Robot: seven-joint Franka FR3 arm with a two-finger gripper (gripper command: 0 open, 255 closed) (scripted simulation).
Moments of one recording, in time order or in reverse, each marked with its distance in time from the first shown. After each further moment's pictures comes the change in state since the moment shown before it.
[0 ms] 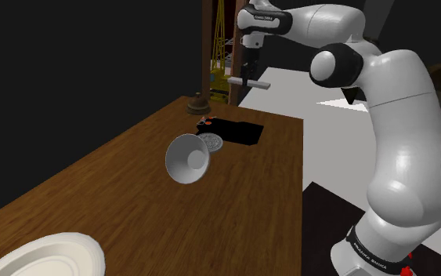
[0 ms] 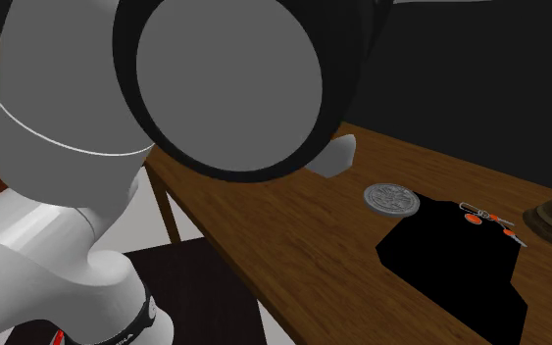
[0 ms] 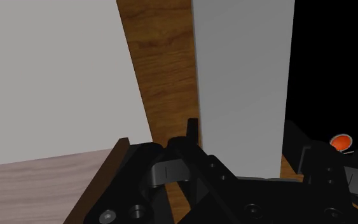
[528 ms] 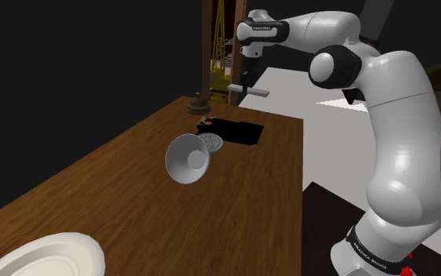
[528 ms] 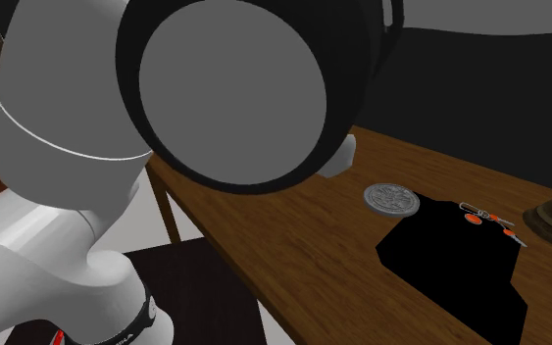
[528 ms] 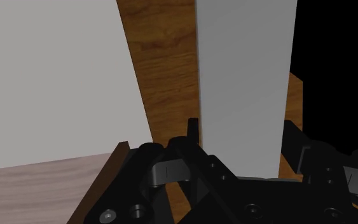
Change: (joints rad) arm -0.013 0.015 -0.003 -0.080 0.000 0.091 -0.013
